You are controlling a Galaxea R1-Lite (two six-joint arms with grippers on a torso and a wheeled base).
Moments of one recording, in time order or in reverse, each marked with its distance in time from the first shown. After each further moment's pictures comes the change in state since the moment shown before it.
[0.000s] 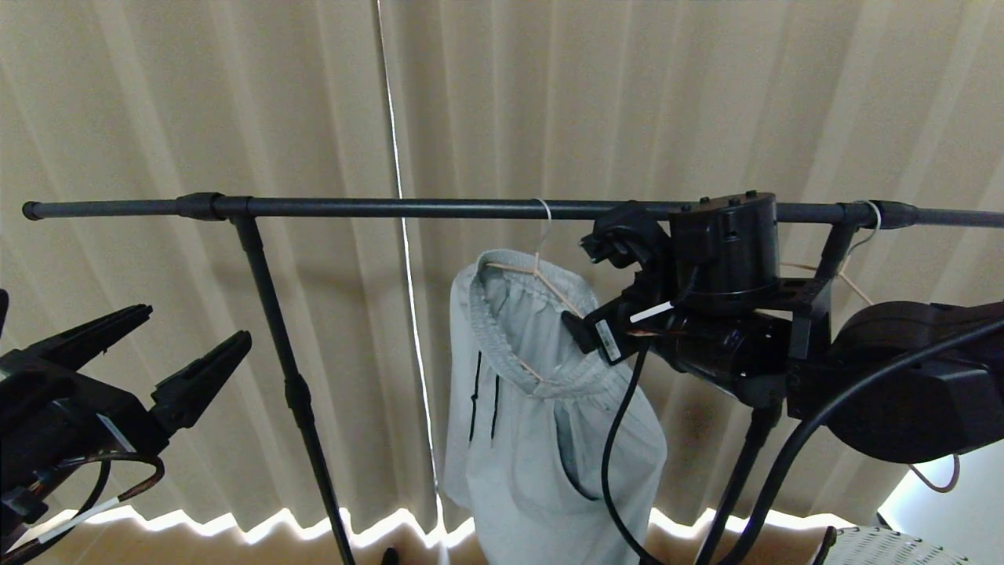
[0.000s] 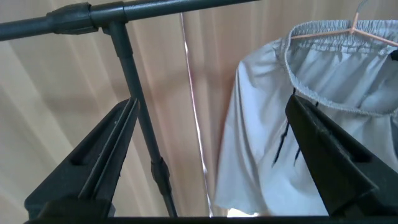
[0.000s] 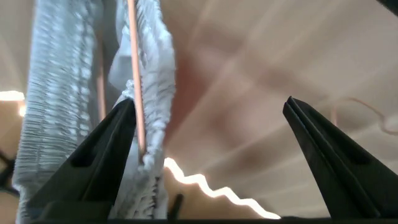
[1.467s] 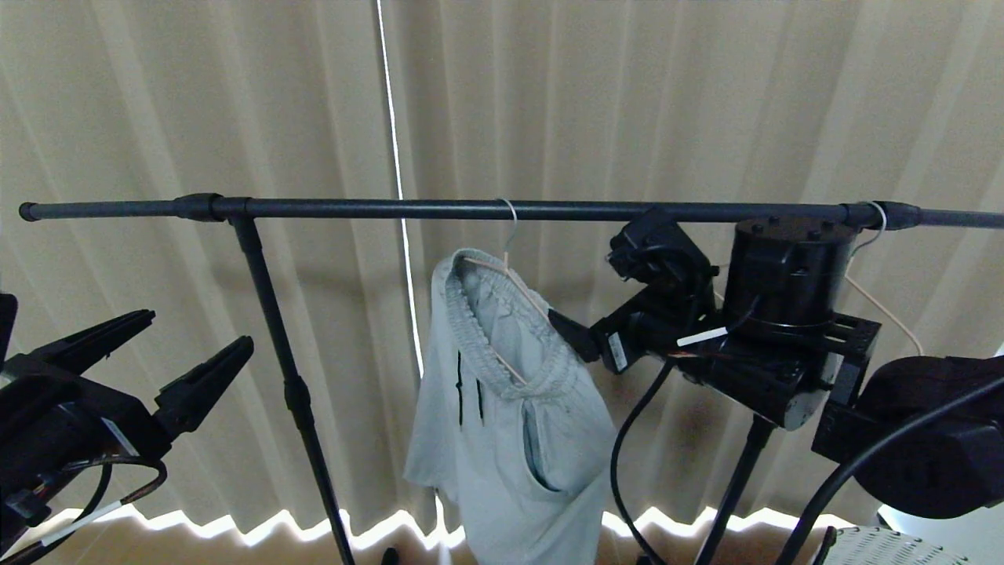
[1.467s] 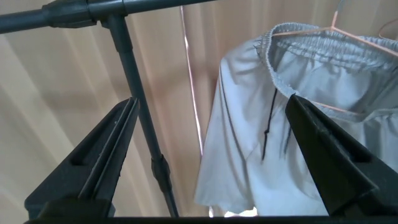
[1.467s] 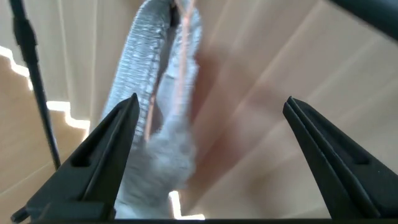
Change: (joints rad) left arm 0.004 0.006 0.009 0.003 0.000 0.005; right arm -0.052 -0.040 0.216 -0.374 0.279 -0.106
